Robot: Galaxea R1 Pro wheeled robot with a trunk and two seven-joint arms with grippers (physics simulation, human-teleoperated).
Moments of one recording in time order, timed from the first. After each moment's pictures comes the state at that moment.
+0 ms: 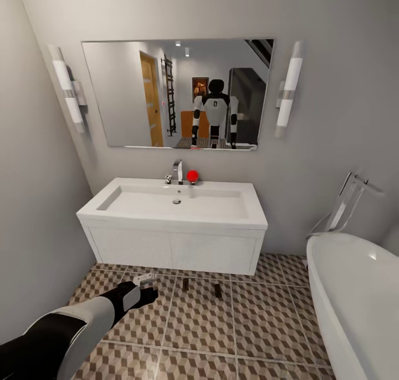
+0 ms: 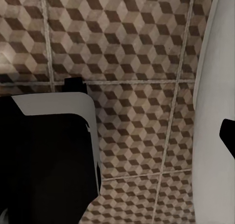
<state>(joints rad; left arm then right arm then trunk) -0.92 -0.04 -0.20 0.04 0.47 0.27 0.10 -0.51 -0.06 0.07 0.05 -0.09 0.31 -0.13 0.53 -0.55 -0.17</state>
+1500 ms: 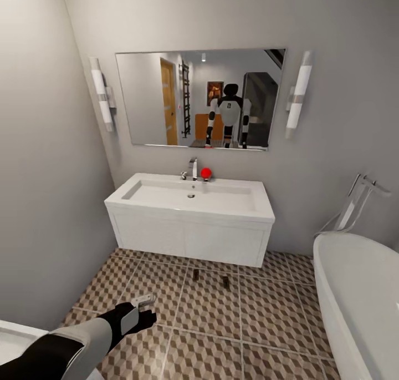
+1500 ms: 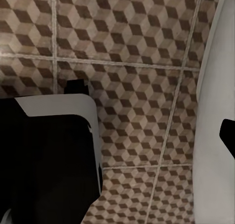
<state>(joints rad) -0.82 -0.04 -0.20 0.04 0.47 0.27 0.10 -0.51 -0.06 0.07 0.04 -0.09 0.31 -0.13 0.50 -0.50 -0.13</state>
